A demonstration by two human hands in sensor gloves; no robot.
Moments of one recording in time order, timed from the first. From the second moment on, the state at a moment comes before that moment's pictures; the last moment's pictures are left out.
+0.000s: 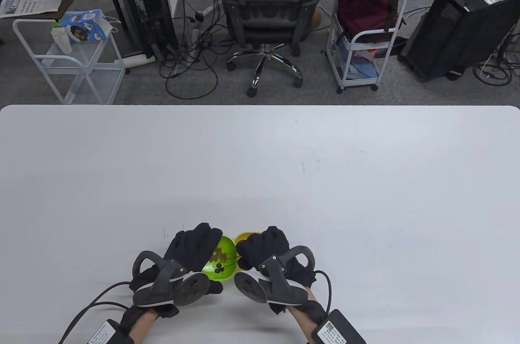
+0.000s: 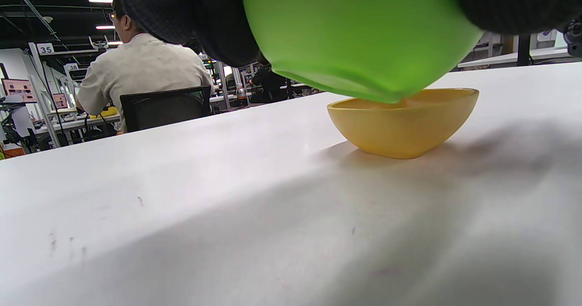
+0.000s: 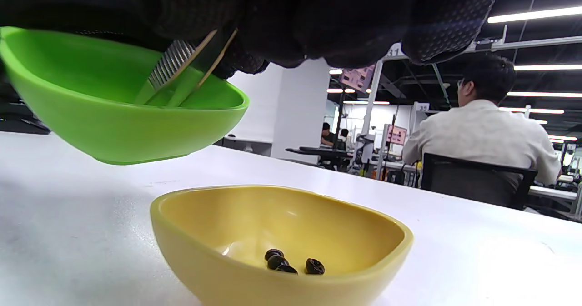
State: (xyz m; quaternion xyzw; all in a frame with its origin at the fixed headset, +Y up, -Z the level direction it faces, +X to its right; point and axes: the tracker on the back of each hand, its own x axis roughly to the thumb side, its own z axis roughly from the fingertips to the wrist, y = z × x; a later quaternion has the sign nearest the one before) left_hand -0.191 -0.701 -0.242 0.03 -0.32 -0.06 0.95; right_hand -0.011 -0.693 -0.244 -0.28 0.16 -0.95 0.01
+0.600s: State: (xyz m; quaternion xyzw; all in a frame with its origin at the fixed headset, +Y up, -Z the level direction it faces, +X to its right) left_hand -0.191 -0.700 -0.241 0.03 -0.32 -0.06 0.95; right_hand -0.011 -0.688 -0.243 -0.27 0.15 -0.95 0.02
